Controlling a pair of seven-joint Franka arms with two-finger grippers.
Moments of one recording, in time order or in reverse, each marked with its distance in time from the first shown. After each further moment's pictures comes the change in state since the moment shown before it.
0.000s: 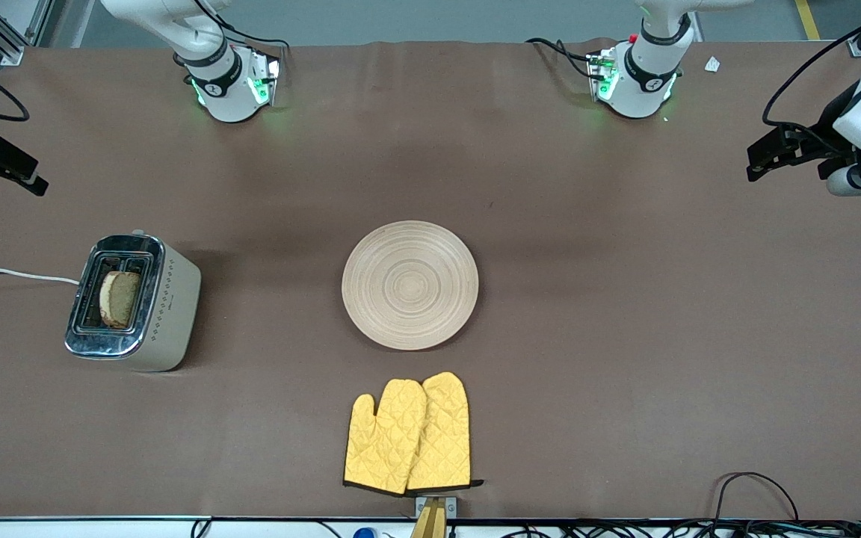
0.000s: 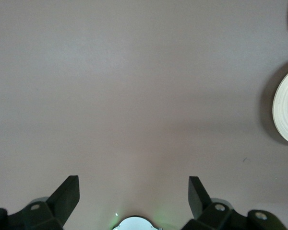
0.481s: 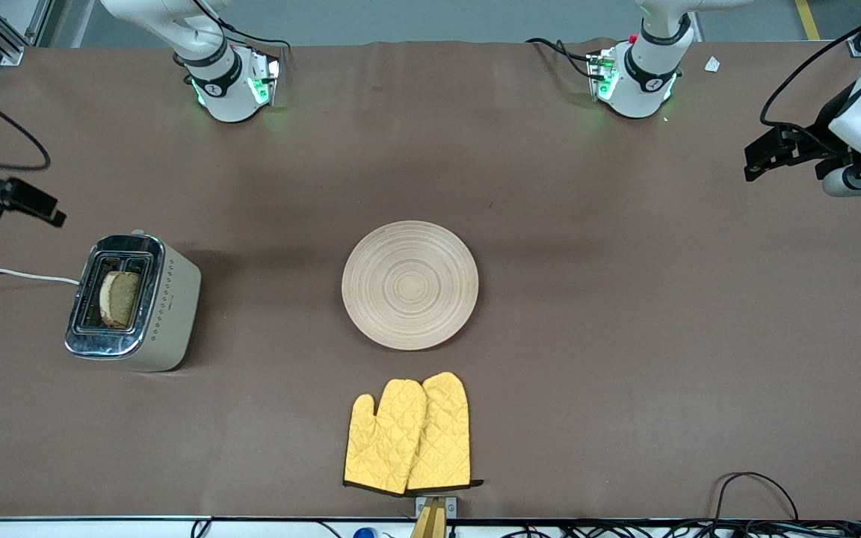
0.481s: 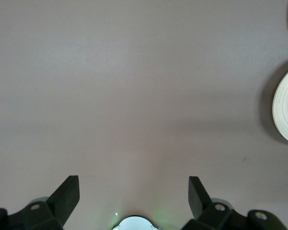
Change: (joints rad) left arm 0.000 -0.002 -0.002 -0.002 0.000 0.000 0.000; right arm -0.002 0.033 -0.011 -0.029 0.000 0.001 0.030
